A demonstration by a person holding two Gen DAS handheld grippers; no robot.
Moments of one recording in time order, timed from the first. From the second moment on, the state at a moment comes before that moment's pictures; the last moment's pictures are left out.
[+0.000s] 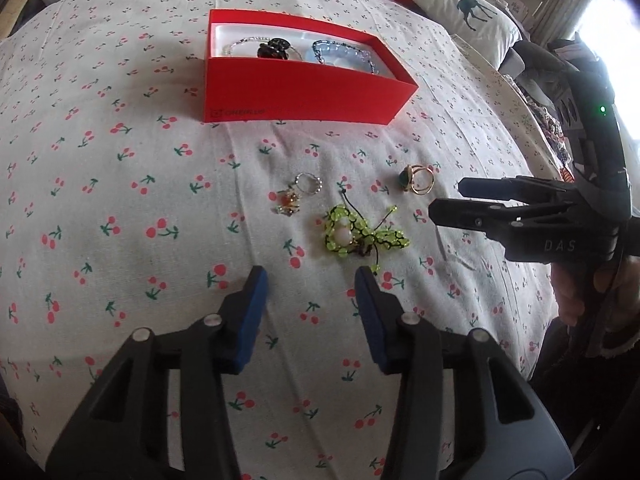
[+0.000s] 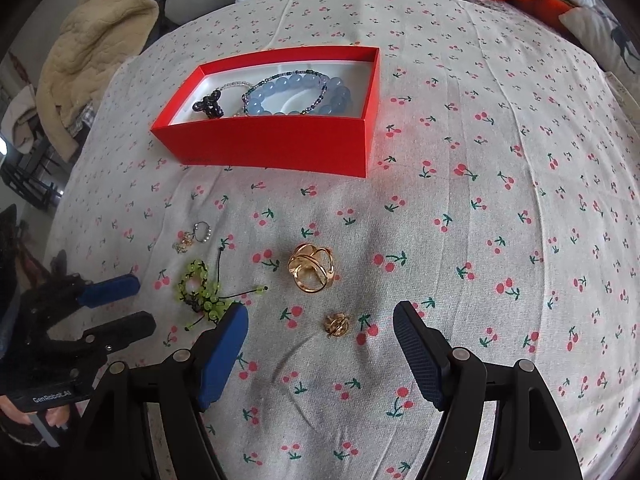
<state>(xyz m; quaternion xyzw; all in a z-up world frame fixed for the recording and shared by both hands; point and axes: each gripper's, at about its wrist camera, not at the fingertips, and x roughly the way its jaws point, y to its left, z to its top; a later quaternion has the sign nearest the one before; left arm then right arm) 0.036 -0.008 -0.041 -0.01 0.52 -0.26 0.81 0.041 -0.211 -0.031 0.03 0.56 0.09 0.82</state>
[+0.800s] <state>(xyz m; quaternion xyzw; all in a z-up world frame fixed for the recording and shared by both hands) 0.068 -0.039 -0.050 -0.01 0.54 -0.27 0.80 0.041 -0.227 -0.017 0.05 0.54 0.09 0.83</state>
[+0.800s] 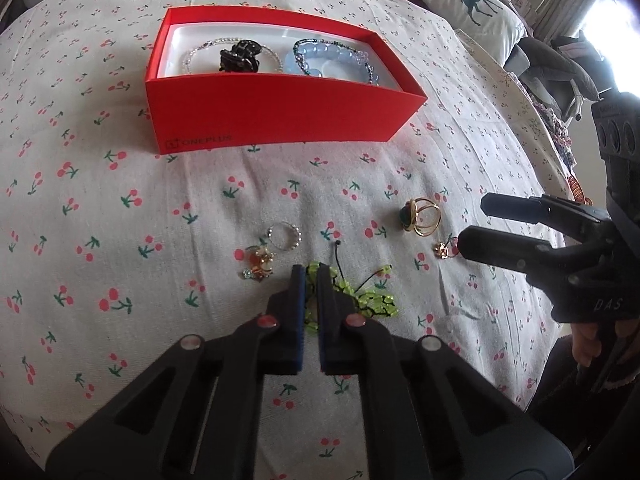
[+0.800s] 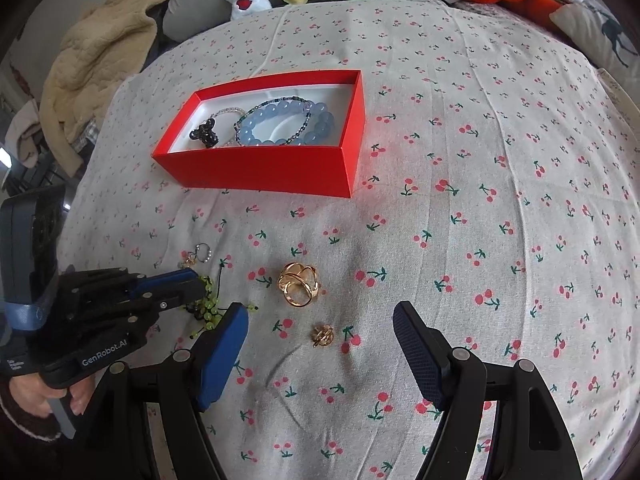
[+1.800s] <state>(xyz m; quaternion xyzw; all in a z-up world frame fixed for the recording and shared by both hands) 0.034 0.057 0.001 -0.08 0.48 -0.20 0.85 0.059 -0.212 -0.007 0.08 0.54 0.09 0.83</state>
